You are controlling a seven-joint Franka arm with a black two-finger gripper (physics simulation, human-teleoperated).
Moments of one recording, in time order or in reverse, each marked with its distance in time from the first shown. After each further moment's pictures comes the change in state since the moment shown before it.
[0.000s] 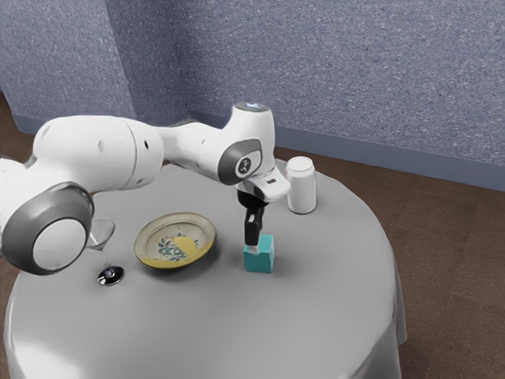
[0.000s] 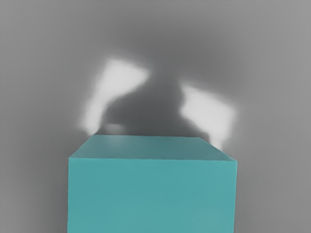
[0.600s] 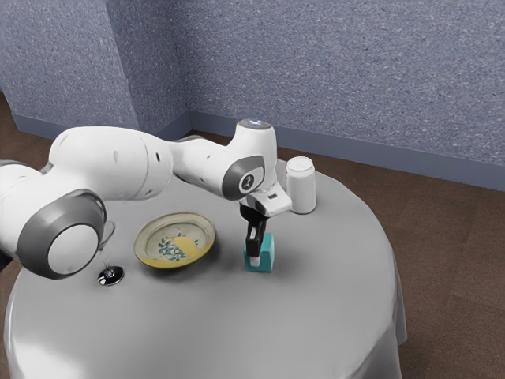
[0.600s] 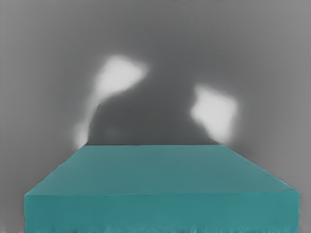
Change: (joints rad) arm 0.000 0.060 0.004 -0.002 -0.005 0.056 0.034
